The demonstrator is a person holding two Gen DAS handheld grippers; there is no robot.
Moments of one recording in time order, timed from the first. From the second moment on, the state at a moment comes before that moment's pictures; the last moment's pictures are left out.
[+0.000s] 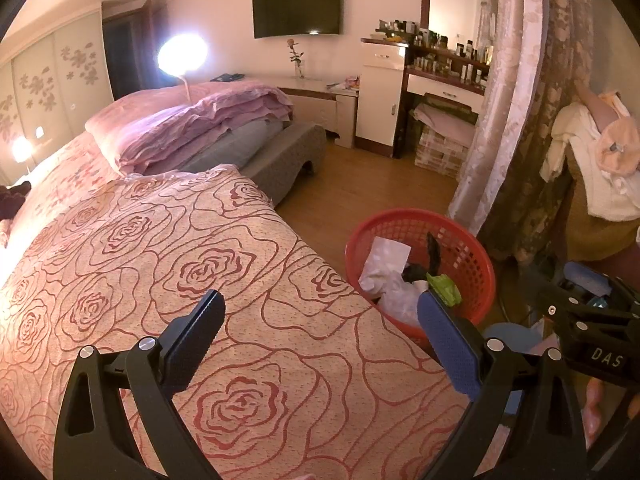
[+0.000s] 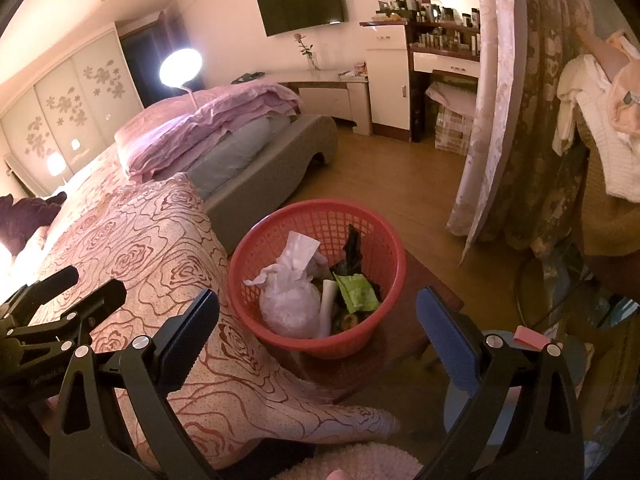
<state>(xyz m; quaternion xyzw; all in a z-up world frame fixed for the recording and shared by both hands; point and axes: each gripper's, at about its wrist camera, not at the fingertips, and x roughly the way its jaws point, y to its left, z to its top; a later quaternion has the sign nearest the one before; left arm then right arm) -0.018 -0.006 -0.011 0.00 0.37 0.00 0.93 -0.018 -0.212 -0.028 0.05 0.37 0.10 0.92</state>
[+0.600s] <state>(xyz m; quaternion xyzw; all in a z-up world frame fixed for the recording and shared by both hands) -0.033 0.021 -0.003 -0.03 0.37 0.01 0.93 -0.032 -0.209 -0.030 0.02 0.37 0.09 0.93</state>
